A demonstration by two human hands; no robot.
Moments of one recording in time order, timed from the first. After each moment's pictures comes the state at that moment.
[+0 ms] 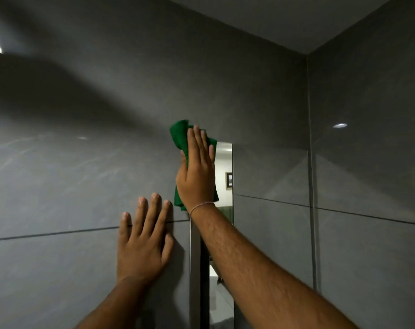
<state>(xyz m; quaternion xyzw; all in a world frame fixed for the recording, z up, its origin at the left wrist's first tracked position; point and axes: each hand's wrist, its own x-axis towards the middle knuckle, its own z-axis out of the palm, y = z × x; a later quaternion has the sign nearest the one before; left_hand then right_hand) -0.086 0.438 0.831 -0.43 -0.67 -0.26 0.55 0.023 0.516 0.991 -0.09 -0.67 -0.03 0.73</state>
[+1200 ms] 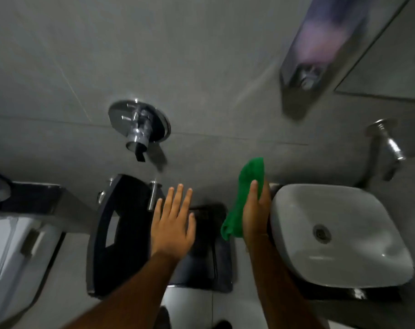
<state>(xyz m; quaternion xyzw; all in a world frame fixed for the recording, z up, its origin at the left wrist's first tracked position) 0.011 0.085 0.308 -0.36 -0.92 -0.15 0.03 0.084 0.273 0.361 -0.43 -0.64 0.53 0.36</state>
